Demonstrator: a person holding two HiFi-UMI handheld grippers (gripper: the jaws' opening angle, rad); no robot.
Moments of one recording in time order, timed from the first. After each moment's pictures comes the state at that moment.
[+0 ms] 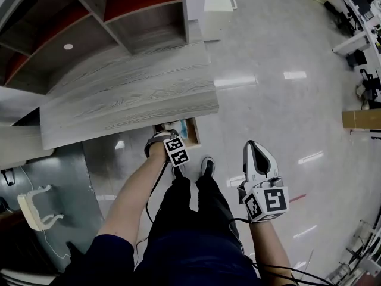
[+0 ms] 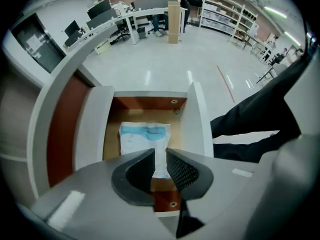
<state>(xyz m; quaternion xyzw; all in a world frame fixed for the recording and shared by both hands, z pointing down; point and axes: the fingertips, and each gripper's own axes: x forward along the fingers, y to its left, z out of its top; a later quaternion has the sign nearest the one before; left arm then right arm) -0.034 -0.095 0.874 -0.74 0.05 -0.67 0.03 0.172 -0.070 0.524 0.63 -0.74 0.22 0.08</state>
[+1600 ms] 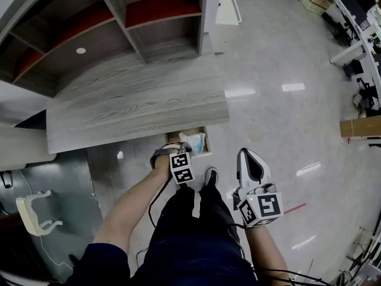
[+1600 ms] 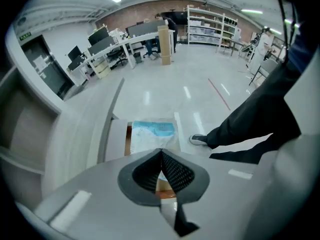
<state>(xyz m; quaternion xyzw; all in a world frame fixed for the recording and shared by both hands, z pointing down) -0.022 -0.078 0.798 -0.81 0.03 -0.58 0.08 0.107 -0.073 0.510 0.63 -0.75 0.21 0.07</state>
